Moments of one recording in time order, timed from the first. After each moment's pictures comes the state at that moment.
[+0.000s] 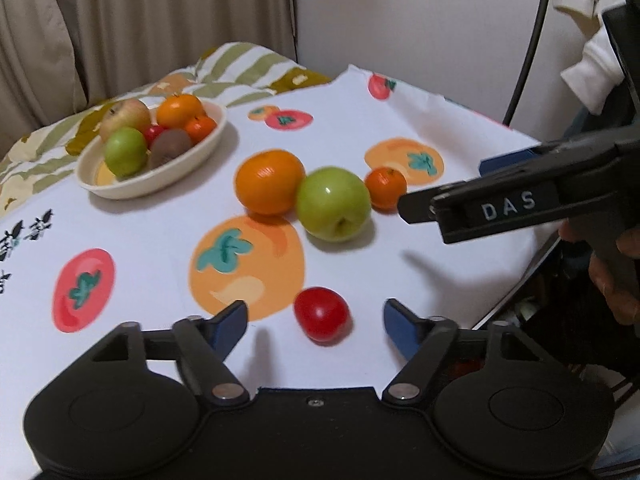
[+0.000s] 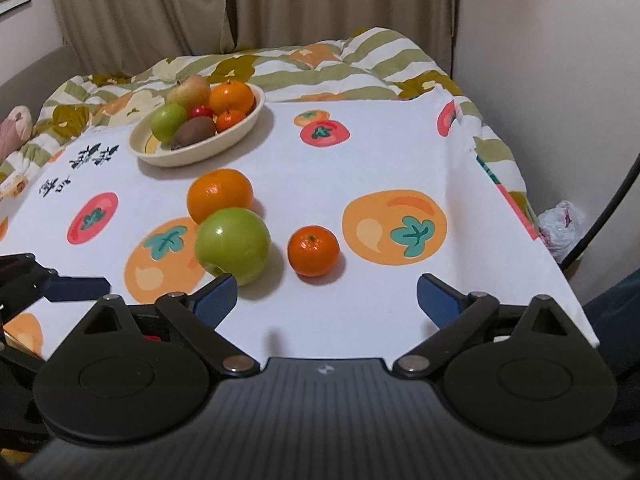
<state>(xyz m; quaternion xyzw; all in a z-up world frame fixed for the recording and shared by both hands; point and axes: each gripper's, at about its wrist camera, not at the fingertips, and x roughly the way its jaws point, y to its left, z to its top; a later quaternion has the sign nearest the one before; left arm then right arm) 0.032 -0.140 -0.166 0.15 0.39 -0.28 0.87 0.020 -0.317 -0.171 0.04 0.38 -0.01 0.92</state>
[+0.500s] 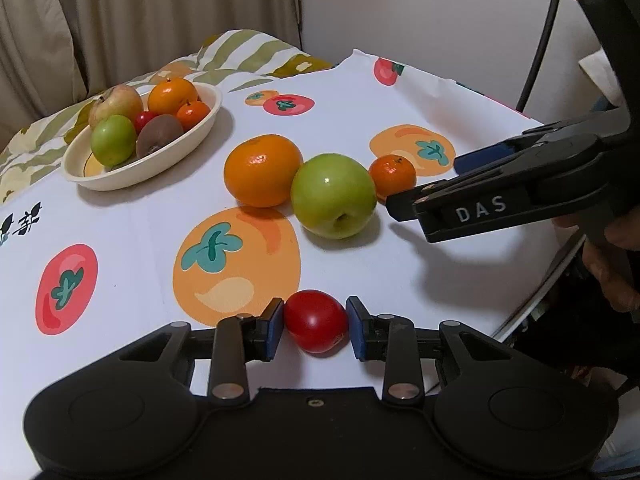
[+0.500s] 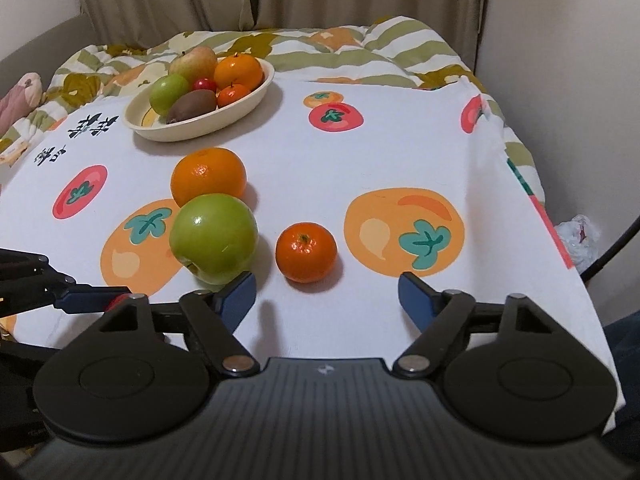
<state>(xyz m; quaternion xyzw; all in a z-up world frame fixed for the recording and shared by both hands) 0.044 -0.152 -0.181 0.15 0.40 -0.27 0.86 0.049 -0.321 -0.189 0.01 0.40 0.02 0.92</state>
